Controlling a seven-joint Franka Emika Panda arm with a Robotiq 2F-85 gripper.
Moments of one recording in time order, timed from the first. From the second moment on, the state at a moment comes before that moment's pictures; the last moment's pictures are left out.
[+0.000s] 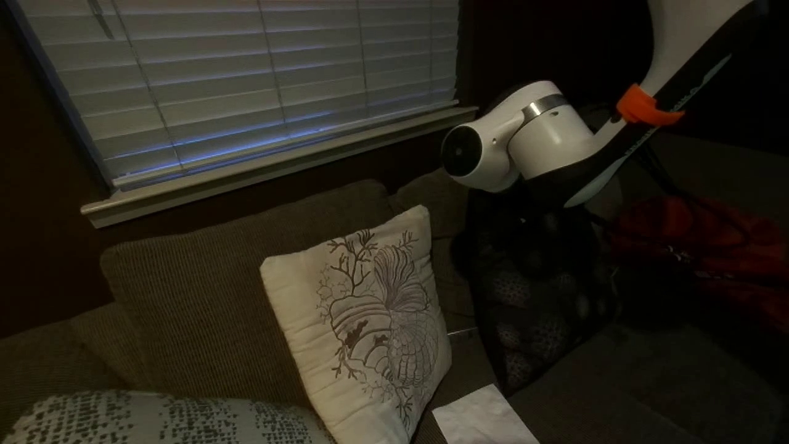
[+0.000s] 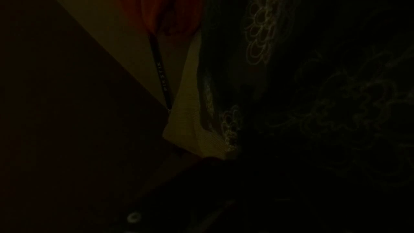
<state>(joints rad) 0.25 0.69 -0.14 -1.79 -1.28 2.01 1.69</state>
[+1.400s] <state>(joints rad) 0.25 0.89 -0.06 -1.54 -1.57 1.73 1.76</state>
